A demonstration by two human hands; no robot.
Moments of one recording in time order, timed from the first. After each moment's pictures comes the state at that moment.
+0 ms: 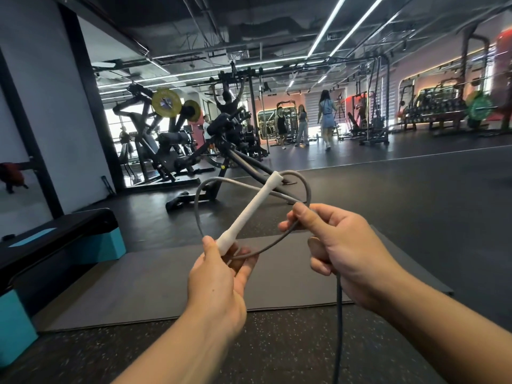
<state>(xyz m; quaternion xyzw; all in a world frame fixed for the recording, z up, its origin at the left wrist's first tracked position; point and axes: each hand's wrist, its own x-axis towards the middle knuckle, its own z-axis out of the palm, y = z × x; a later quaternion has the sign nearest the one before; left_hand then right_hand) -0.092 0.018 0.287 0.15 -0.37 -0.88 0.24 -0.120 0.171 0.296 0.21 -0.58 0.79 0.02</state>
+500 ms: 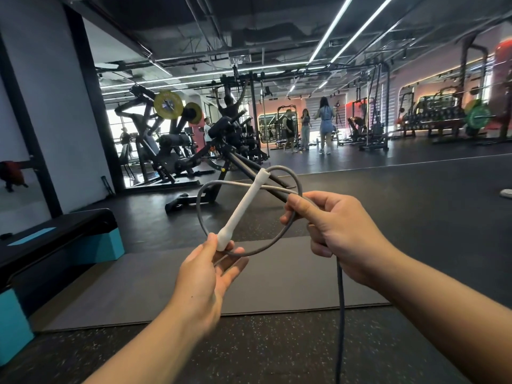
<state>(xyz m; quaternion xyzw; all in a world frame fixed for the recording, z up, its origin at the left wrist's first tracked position) -0.097 -0.020 0.278 0.10 -0.47 -0.86 0.18 -0.134 0.175 0.318 0.23 -0.64 0.73 0.04</state>
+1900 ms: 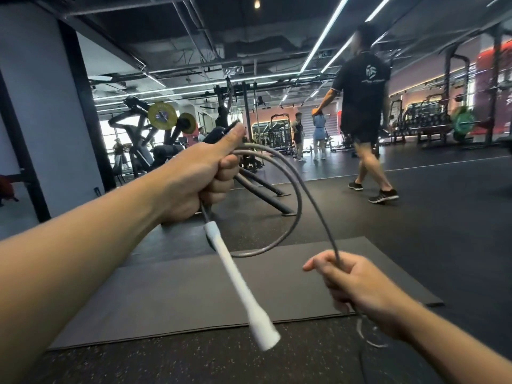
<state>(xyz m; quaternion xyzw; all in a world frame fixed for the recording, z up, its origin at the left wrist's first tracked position) -0.105 -0.012 0.436 -0.14 -0.80 -0.58 0.06 -0.142 0.225 0.248 0.23 -0.69 0.69 -0.03</state>
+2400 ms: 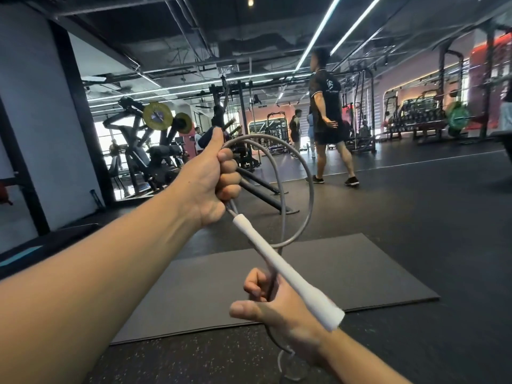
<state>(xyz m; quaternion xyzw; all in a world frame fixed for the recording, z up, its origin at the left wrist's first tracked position) -0.122 0.013 0.424 -0.06 -0.58 -0.81 0.09 -0.122 0.132 0.233 0.36 -0.63 0.69 -0.01</state>
